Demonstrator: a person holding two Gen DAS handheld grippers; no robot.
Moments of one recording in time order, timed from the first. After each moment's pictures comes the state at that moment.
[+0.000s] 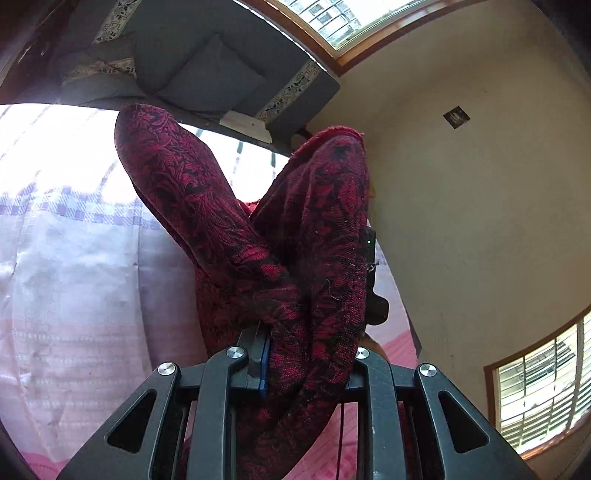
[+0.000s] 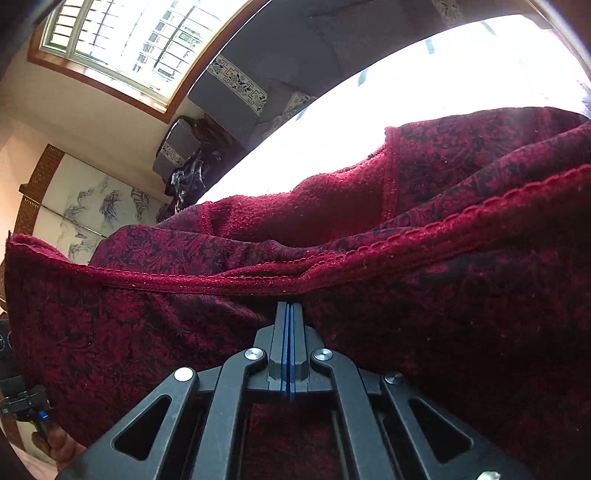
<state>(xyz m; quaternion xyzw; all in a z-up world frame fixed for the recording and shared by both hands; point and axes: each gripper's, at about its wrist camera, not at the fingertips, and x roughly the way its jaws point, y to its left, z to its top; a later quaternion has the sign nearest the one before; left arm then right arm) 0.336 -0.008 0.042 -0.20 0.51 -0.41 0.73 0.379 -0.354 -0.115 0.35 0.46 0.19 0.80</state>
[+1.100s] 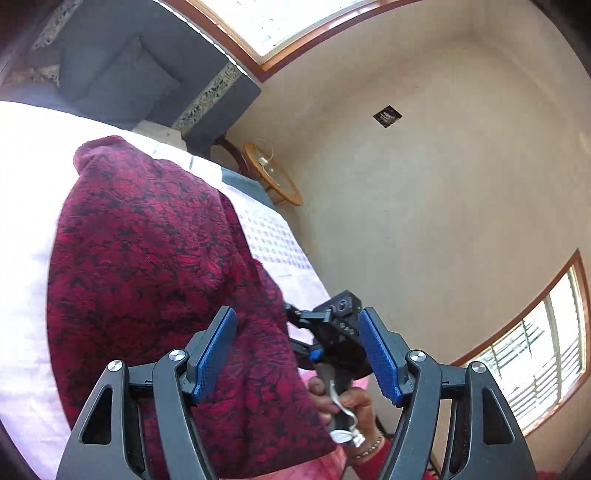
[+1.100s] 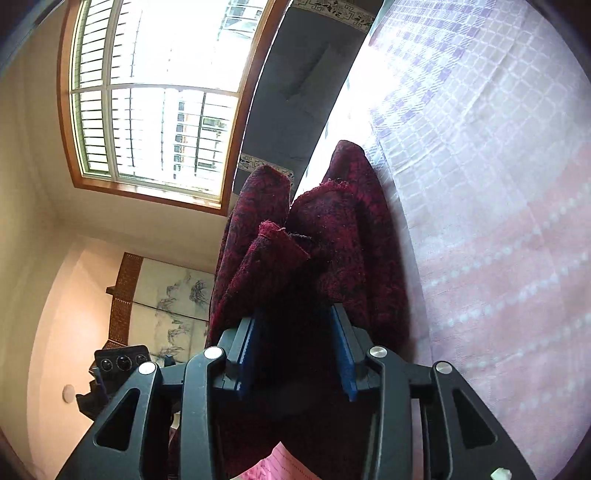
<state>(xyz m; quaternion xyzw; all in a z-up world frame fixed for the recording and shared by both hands) 0.261 -0.122 0.019 -0.24 0.41 -0.51 0.72 0.231 -0.545 -0.135 0.56 0.31 0.22 0.73</state>
